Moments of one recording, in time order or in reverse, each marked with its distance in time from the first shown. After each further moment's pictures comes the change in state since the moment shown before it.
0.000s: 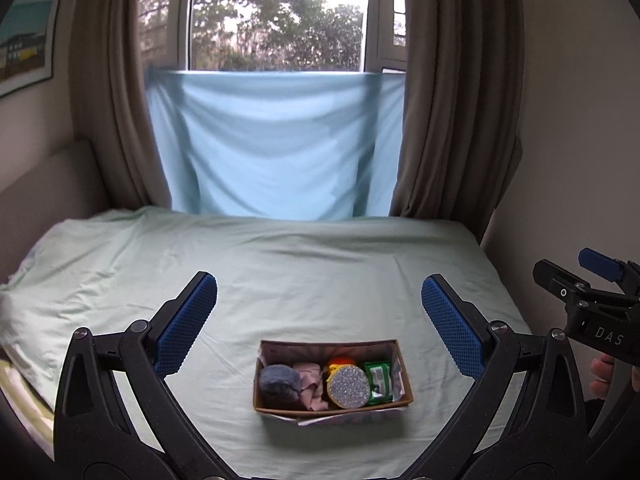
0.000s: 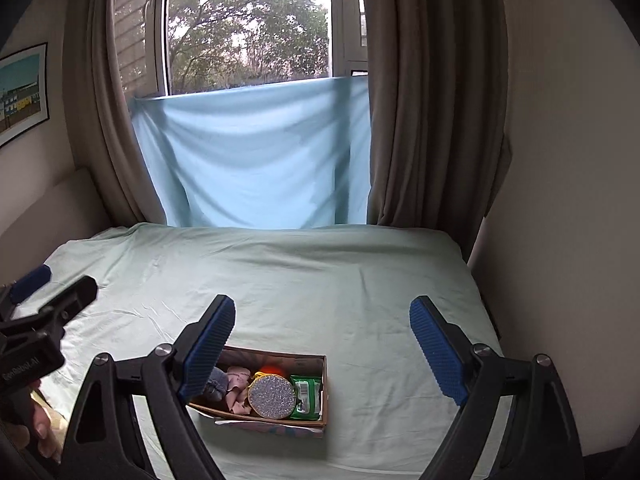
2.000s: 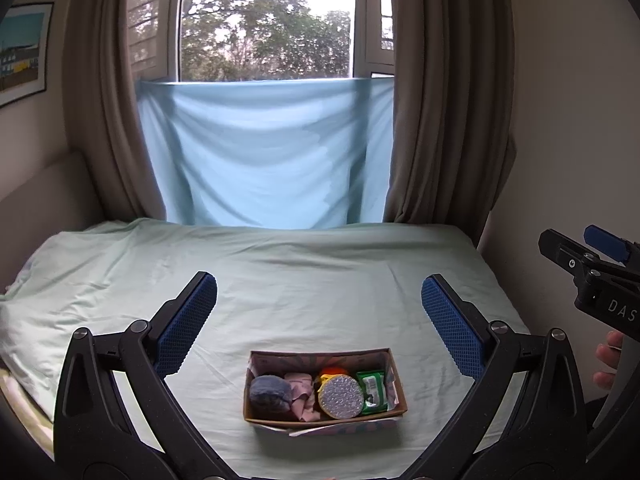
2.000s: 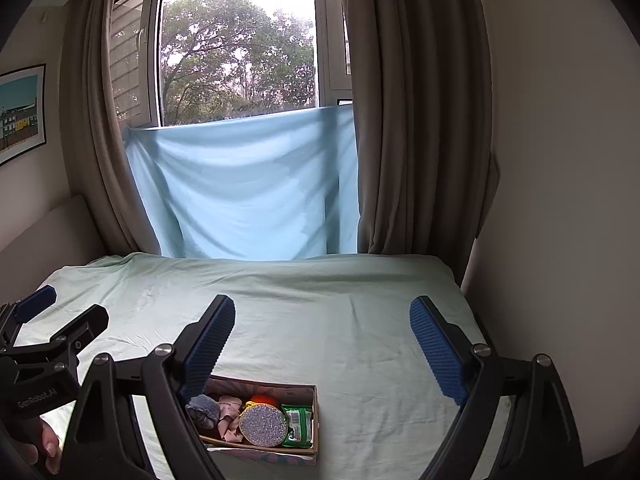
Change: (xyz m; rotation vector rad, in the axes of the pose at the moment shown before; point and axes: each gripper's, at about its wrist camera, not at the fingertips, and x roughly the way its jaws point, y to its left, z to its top) left arm 0.008 -0.023 -0.005 0.028 -0.030 -0.014; right arm -0.008 -0.020 0.009 0.024 -0.111 -0.010
